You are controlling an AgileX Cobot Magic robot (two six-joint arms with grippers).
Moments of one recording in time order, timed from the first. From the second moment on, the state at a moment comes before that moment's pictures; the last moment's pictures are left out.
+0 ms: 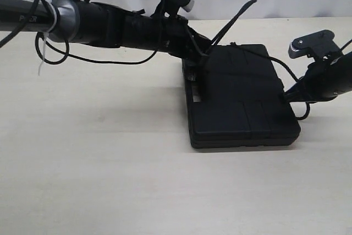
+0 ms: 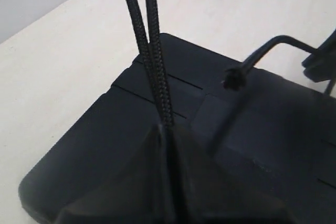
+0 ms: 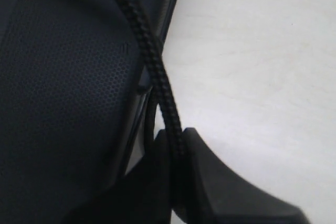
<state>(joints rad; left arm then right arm) -0.50 2.19 -1.50 -1.73 0.52 1.91 -0.04 1.77 -0.90 0.24 0.28 -0.57</state>
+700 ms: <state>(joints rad) -0.49 2.20 -1.50 -1.64 0.77 1.98 -0.04 1.77 -0.90 0.32 0.22 -0.58</state>
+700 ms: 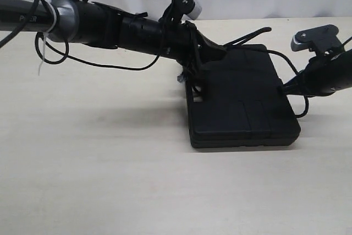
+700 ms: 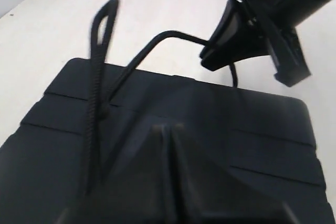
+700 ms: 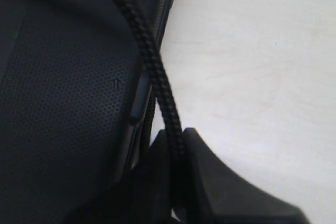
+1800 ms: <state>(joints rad) -0.65 2.36 -1.69 -1.44 0.24 2.11 -0.04 1.77 -0.90 0.35 0.21 -0.59</state>
